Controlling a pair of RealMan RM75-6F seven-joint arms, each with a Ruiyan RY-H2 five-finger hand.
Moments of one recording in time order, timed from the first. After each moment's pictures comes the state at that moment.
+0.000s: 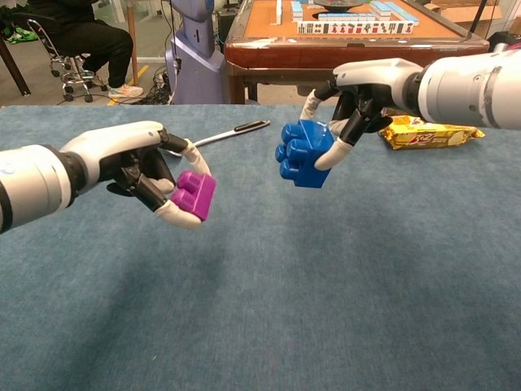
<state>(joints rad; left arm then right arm) -0.74 -1.54 -0.20 -1.86 0.78 1.10 0.34 0.99 -1.36 0.20 -1.72 -0.63 0.84 -0.21</state>
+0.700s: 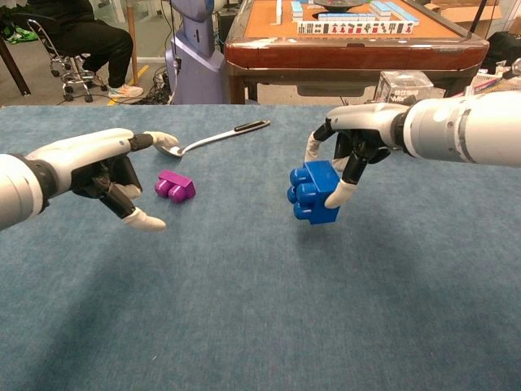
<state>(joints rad) -0.70 -1.52 -0.15 -1.86 0.78 1.20 0.42 1.05 -1.44 0.12 -1.63 -0.52 0.81 -0.37</state>
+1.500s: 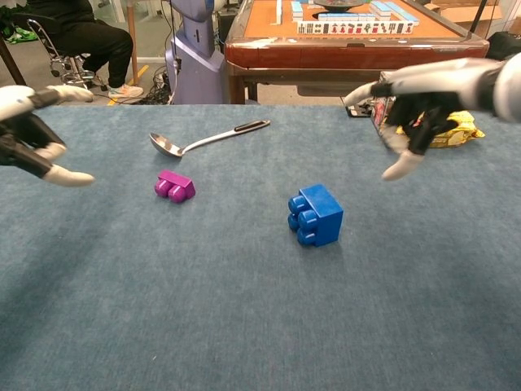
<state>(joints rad) -0.52 -1.40 -0.16 -1.83 0.98 1.32 0.20 0.94 -1.17 0.08 -1.91 -0.62 0.96 -0.36</state>
